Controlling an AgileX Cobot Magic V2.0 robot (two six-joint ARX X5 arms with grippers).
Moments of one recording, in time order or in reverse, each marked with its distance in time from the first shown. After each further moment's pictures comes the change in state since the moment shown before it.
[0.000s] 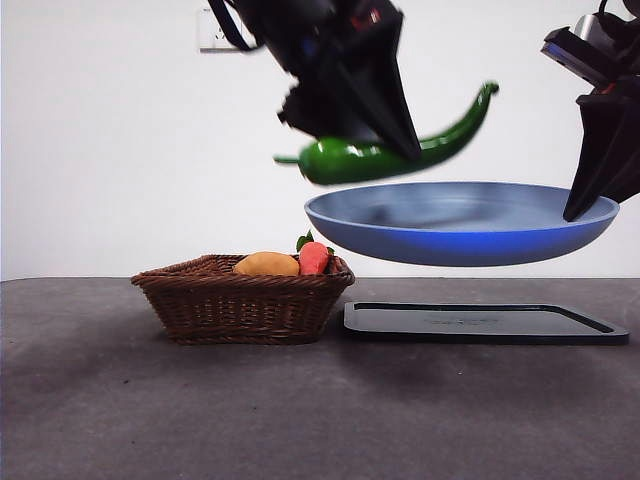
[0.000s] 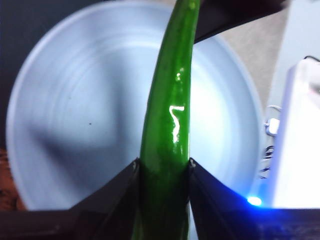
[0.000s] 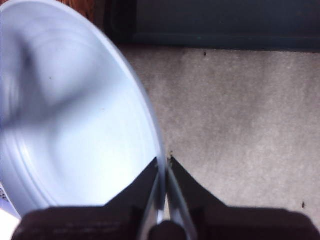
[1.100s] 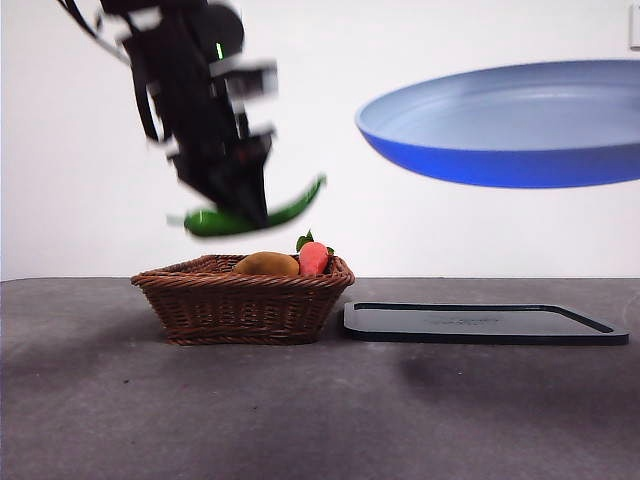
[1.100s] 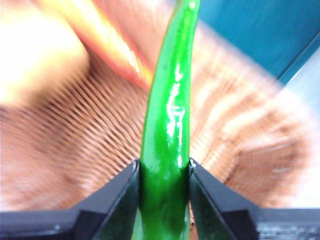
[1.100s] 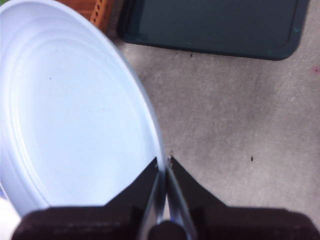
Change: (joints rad) left arm 0.315 0.051 -0.005 0.117 -0.232 0.093; right arm 0.000 -0.380 0.000 -0.228 0.132 -0.098
